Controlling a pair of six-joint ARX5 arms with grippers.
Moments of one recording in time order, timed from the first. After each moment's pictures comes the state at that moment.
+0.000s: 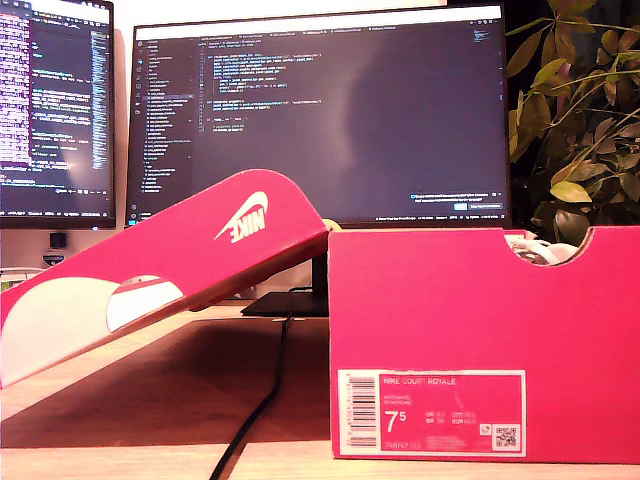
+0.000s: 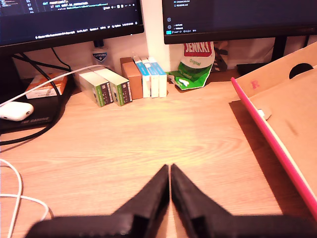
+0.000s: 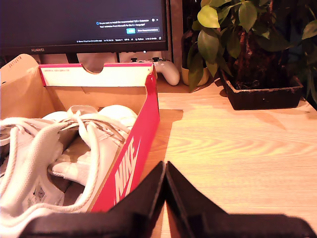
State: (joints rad) left arm 0.02 0.00 0.01 -0.18 0.12 -0.11; right arm 0.03 0.01 0.01 -0.17 -0.08 0.03
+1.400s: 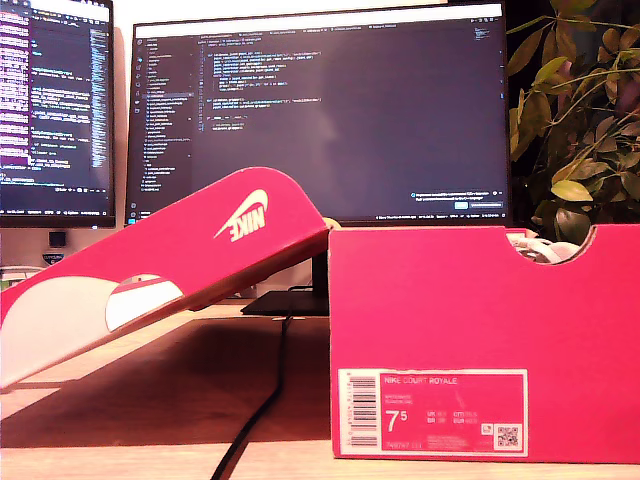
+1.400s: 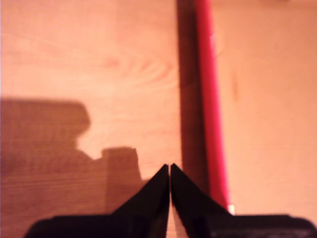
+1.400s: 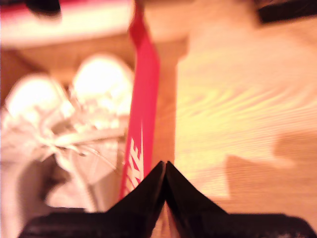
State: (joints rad) left arm 0.08 1.20 0.57 -0.27 0.52 -0.26; right arm 0.03 1.11 0.62 -0.29 -0.14 0.12
